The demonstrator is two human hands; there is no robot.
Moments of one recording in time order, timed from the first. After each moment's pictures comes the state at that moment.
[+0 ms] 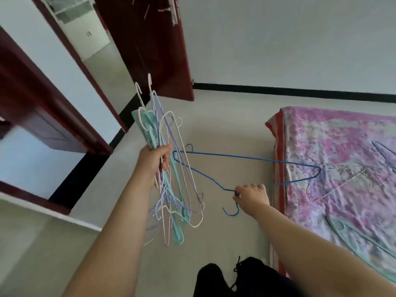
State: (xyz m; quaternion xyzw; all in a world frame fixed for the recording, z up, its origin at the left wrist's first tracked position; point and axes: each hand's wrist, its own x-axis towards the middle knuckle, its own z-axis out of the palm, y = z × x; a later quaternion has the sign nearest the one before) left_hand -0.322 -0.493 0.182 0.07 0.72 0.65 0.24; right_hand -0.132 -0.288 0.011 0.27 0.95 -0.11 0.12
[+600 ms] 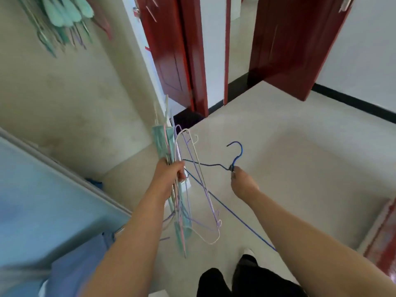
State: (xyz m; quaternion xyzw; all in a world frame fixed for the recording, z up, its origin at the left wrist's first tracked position) left_hand -0.265 -0.884 0.159 -0.17 0.76 0.63 0.05; right_hand -0.270 -0.669 0.069 0.09 0.93 -0.33 0.14
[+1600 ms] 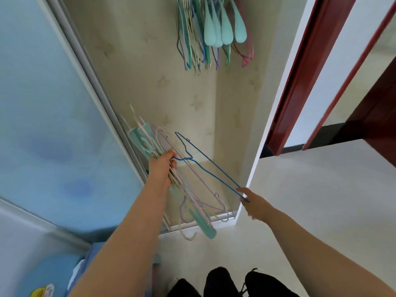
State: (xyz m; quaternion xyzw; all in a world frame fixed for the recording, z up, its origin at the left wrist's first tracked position) left_hand -0.381 -1.163 0.170 -0.35 0.47 0.77 -0.24; right_hand -0.448 -0.889 0.072 -0.16 0.91 -0.26 0.28
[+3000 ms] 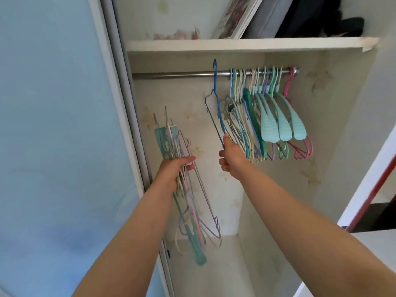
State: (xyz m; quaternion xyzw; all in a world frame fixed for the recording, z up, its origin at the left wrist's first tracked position) left_hand -0.518 -1.354 0.312 -0.25 0.53 0.78 -0.22; right_hand -0.619 -1.215 0.344 -0.10 0.66 -0.72 0.21
